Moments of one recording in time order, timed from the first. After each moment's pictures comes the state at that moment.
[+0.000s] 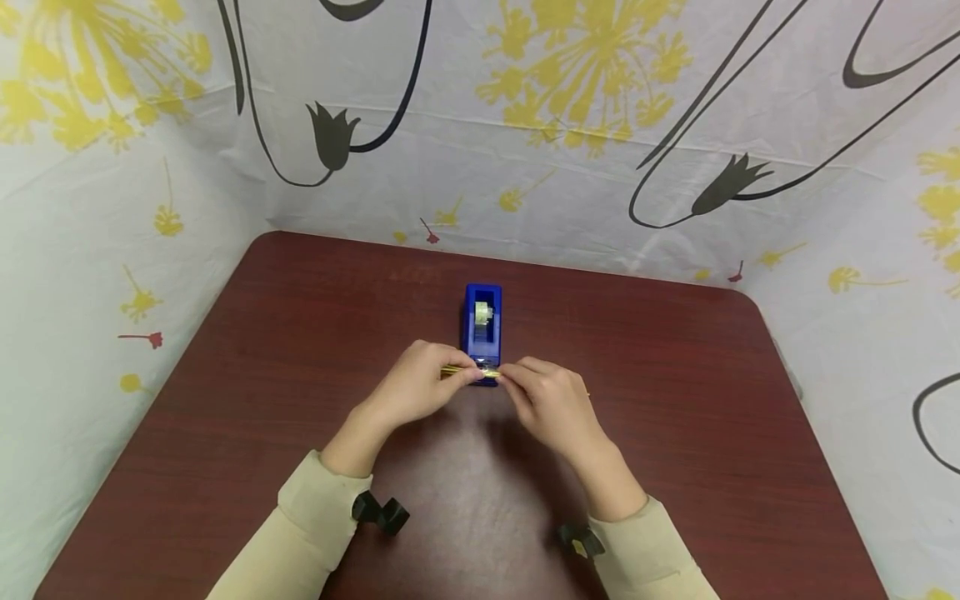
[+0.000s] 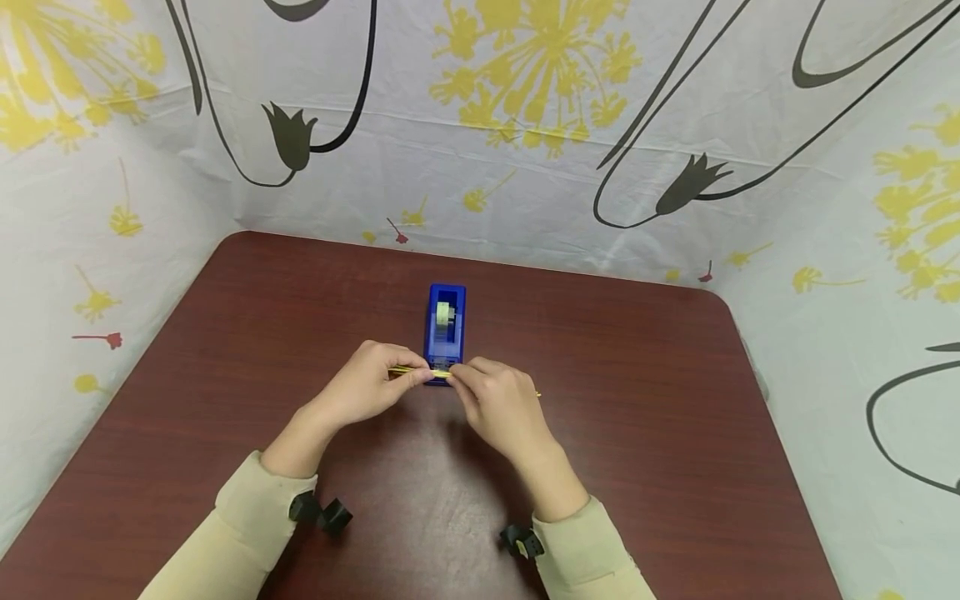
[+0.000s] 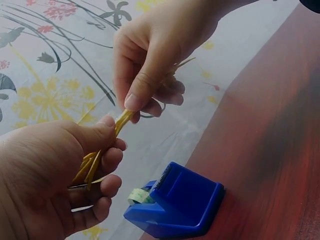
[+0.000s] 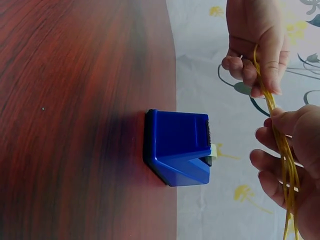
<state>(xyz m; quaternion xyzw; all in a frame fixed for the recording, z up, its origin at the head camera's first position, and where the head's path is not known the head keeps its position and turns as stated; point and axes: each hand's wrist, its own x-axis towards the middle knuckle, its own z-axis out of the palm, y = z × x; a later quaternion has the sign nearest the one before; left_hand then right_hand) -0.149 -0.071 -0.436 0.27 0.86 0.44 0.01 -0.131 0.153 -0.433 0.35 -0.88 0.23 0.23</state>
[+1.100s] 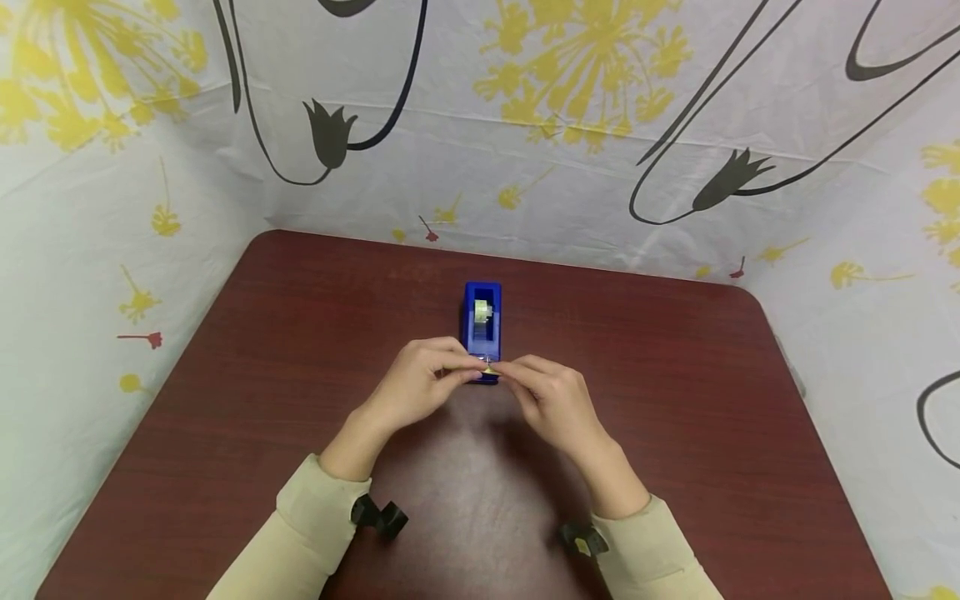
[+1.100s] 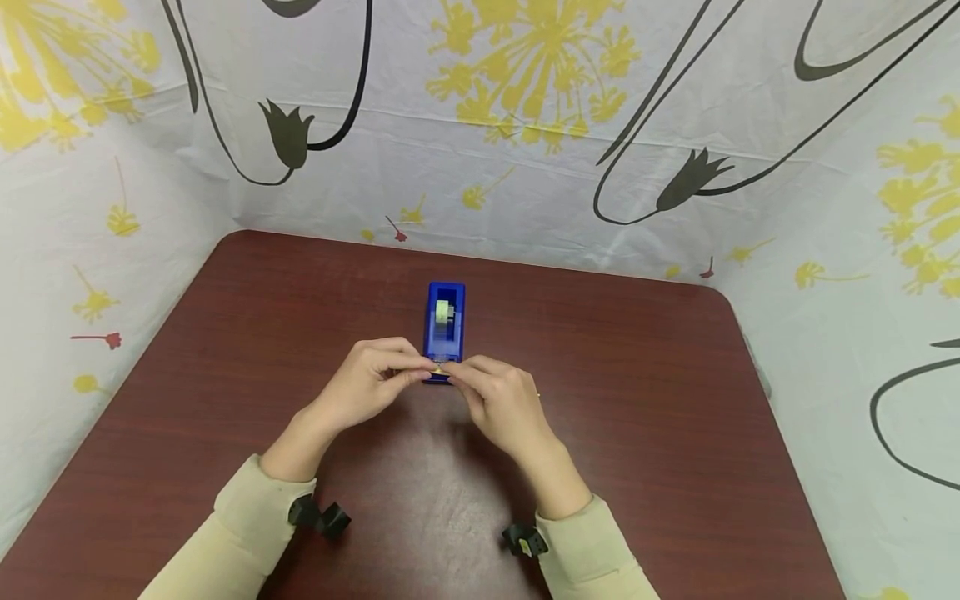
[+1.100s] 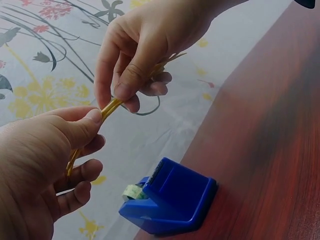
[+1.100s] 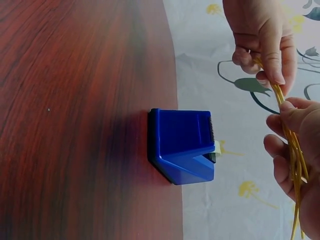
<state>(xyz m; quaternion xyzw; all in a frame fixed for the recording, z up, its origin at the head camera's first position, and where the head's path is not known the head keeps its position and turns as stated) -0.147 -0.072 -0.444 0.33 0.80 0.48 -0.11 -0.133 0.159 -0.436 0.37 -0.84 0.31 0.23</state>
